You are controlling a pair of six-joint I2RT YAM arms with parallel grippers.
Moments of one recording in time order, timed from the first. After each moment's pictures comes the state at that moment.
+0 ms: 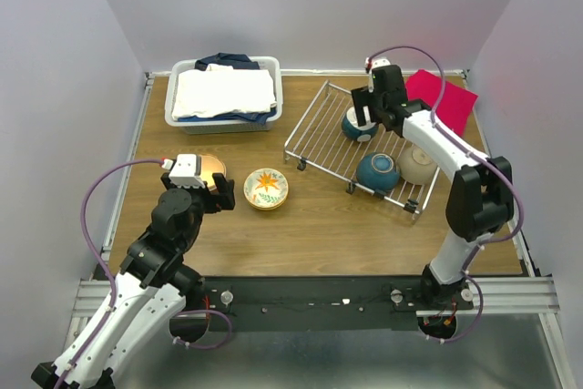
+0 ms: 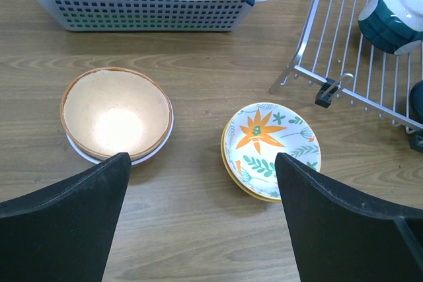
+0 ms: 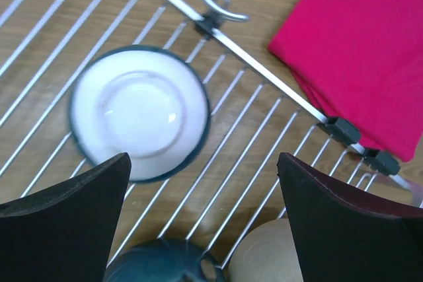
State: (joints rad) left arm -0.53 0.40 0.54 -0.40 -0.34 -0.30; right arm 0.31 1.80 1.47 -0.37 0.30 -0.04
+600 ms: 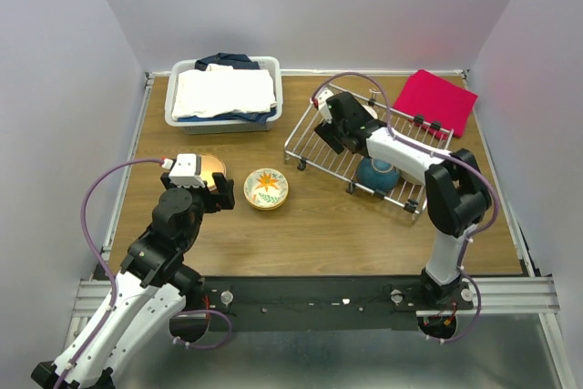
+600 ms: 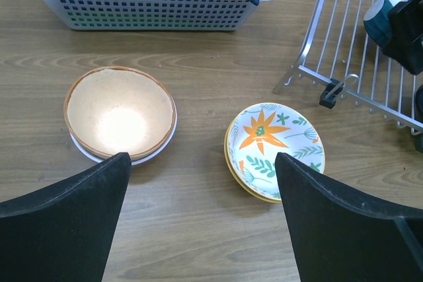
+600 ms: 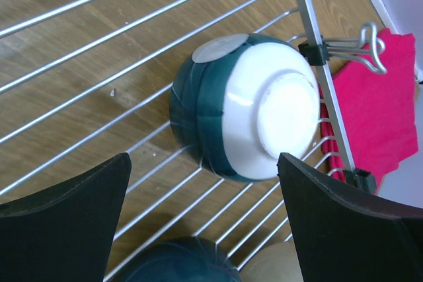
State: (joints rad) left arm -0.53 0.41 0.54 -0.40 -0.35 -0.30; right arm 0.56 1.84 1.36 -0.26 0.40 -0.40
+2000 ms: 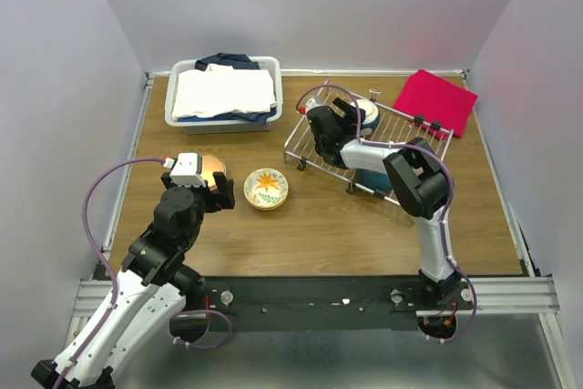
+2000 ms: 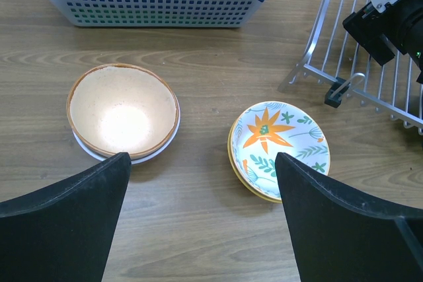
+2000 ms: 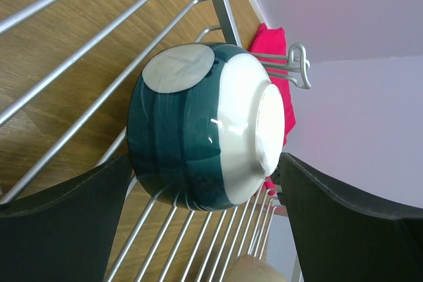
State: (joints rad) left arm -0.53 0.42 0.54 -0.40 -0.37 -0.30; right arm 0.62 2.14 1.37 0.21 0.90 -0.72
